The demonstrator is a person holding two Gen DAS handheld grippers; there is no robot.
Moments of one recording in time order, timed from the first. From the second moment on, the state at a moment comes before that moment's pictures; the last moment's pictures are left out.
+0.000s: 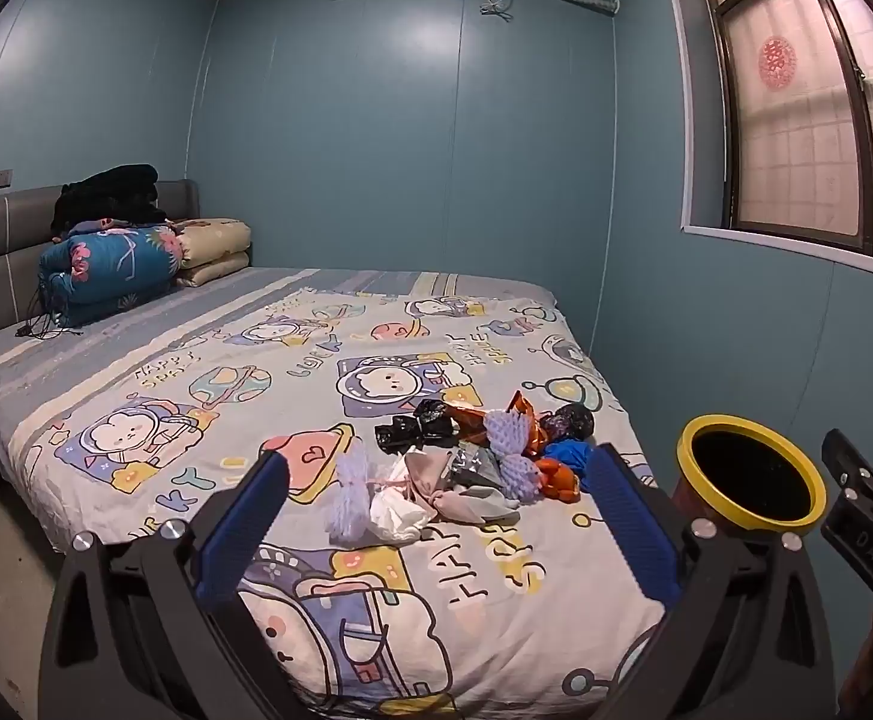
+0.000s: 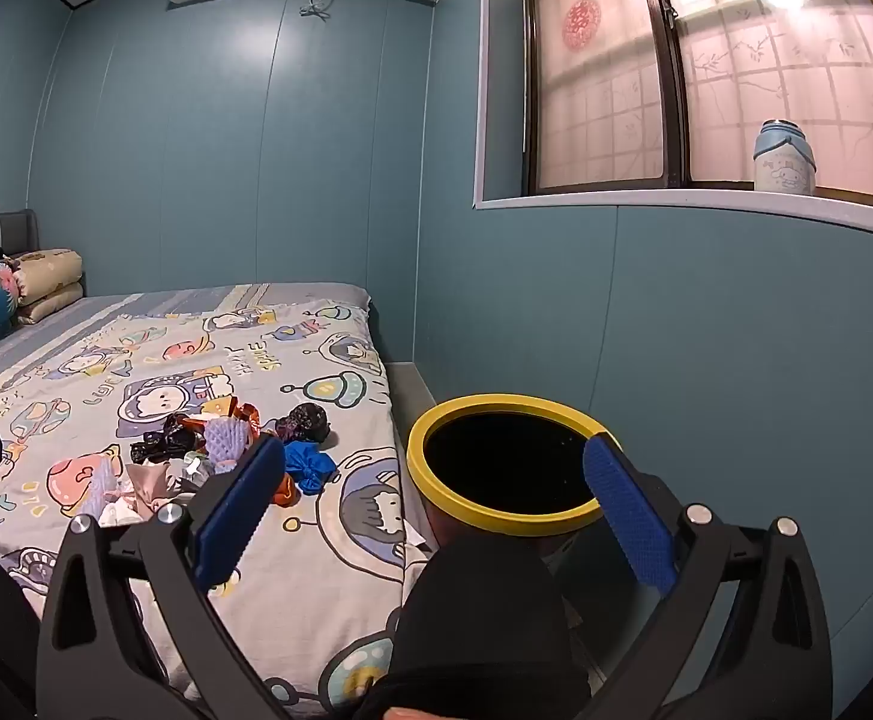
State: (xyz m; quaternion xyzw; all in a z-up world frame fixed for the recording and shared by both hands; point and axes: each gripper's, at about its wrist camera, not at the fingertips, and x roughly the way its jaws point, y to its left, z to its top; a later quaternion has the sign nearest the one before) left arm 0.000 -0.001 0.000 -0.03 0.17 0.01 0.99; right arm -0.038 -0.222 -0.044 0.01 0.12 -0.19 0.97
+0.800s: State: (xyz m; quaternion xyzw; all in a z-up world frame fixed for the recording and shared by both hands) left arm 0.004 0.006 -0.011 -0.04 0.19 0.01 0.98; right arm -0.036 -0.224 -0.046 0.01 0.13 -0.19 0.97
